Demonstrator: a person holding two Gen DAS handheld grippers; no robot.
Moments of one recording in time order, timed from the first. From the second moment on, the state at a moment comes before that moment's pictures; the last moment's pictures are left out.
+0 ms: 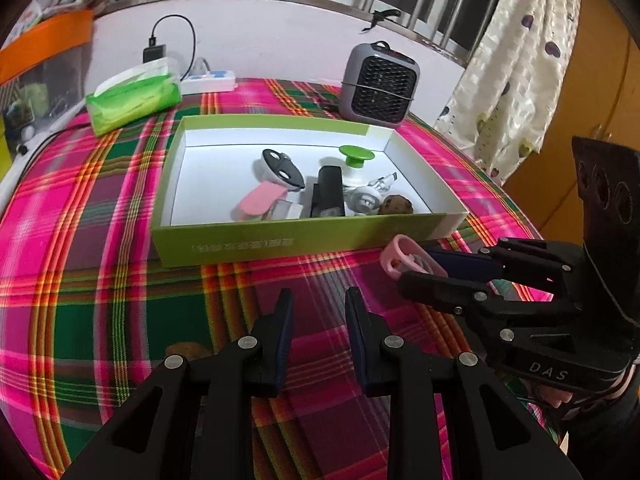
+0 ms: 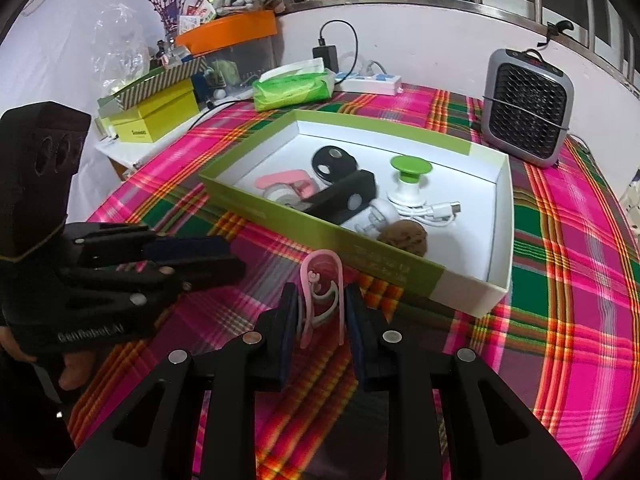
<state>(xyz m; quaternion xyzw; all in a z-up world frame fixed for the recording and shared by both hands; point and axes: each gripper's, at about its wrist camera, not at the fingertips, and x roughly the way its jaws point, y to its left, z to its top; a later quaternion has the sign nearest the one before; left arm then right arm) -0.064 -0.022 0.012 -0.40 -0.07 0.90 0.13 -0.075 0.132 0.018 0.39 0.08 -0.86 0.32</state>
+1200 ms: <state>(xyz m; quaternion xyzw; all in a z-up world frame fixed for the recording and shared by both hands) -0.114 -0.018 0.067 -0.36 -0.02 0.93 0.11 -0.116 0.130 0.058 0.36 0.06 -0.88 0.31</state>
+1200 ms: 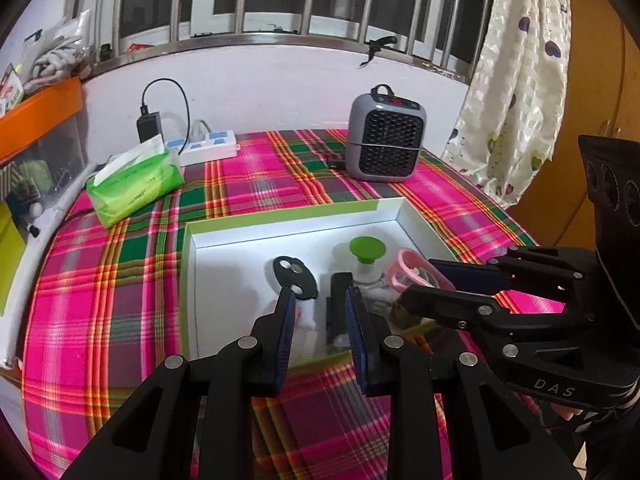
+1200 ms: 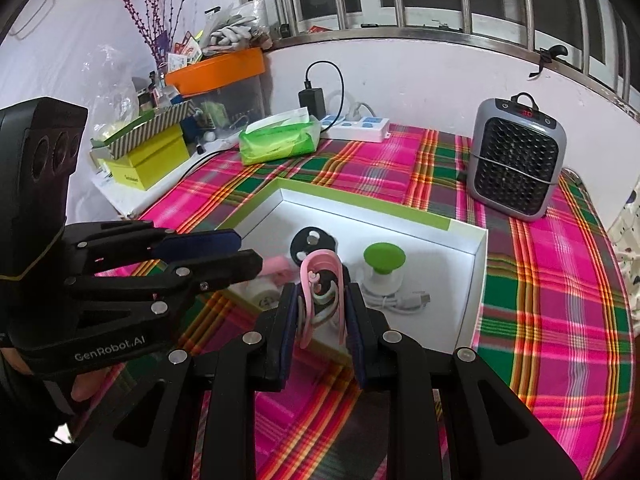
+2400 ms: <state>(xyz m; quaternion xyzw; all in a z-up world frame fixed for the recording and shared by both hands) -0.141 -0.029 0.036 -0.38 -0.03 0.92 0.09 -0.161 0.129 0.027 0.40 0.05 -0.87 0.28</state>
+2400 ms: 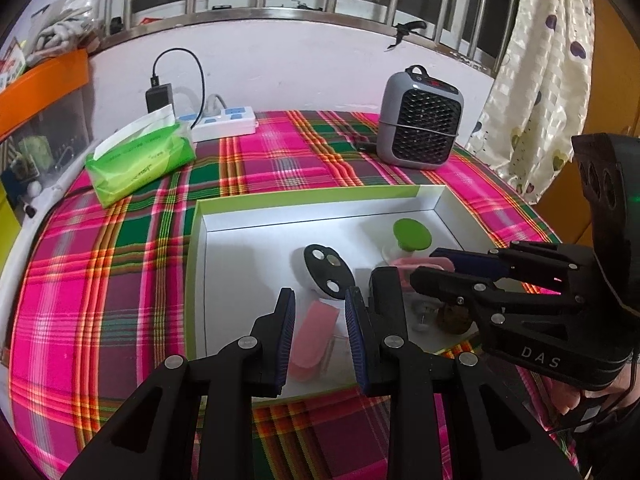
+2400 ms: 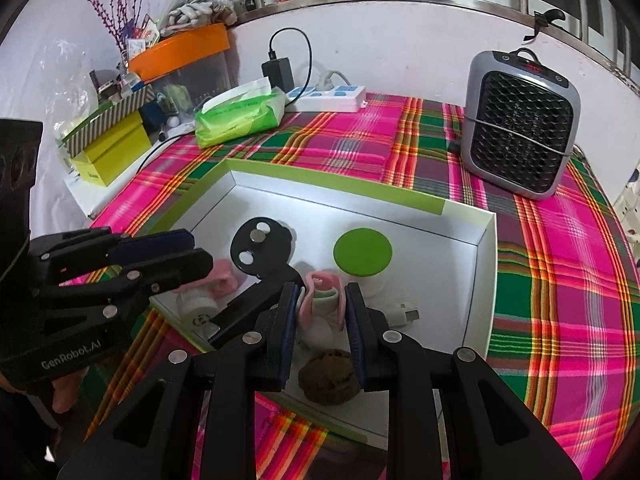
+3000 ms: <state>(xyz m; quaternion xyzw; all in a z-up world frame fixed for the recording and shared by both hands) -0.118 -0.013 0.044 -0.37 -0.01 0.93 0.09 -0.124 0.126 0.043 0.37 0.05 -0.88 0.28</state>
